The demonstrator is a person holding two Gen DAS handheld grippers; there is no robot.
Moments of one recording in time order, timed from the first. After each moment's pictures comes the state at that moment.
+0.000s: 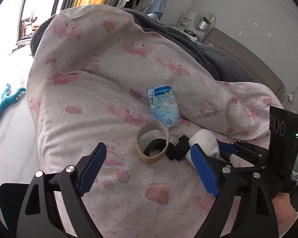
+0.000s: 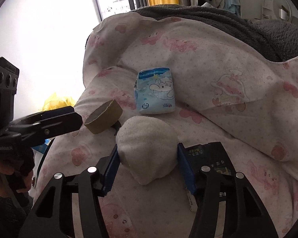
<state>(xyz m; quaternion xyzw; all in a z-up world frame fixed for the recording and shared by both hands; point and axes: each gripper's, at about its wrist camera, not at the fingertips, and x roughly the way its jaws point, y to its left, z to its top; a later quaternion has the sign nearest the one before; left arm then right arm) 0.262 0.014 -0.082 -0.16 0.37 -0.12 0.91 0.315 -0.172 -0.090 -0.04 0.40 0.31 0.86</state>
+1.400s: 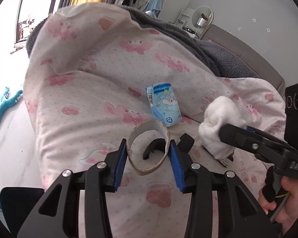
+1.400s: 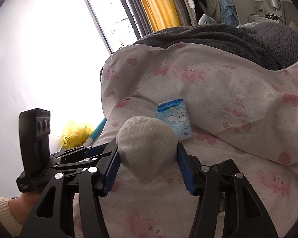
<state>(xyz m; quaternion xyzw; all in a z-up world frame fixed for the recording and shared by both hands) 0.263 0.013 -0.080 -0.14 0.37 -0.13 0.91 0.307 -0.165 -0.050 0.04 0.36 0.35 0.86</state>
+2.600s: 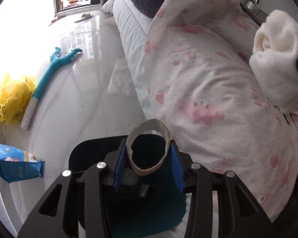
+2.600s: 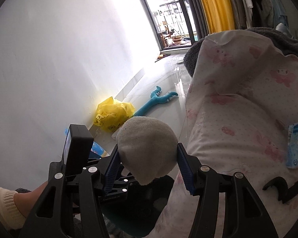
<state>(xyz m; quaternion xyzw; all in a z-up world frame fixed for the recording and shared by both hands) 0.190 0.196 -0.147 -0.13 0.51 0.01 0.85 0.260 0.051 -0.054 -0.03 0.38 0.47 0.80</state>
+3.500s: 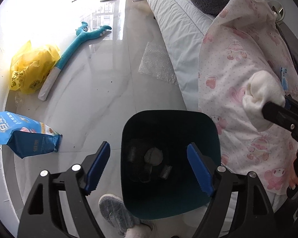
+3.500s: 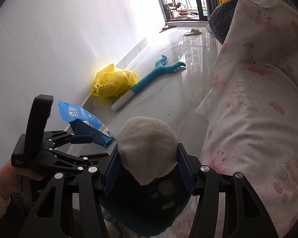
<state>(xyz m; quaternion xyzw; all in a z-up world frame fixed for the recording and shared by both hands) 0.136 0.287 -0.161 -0.18 0.54 0.06 0.82 0.246 0.125 -0.117 -0.10 0.46 0.46 0.75</state>
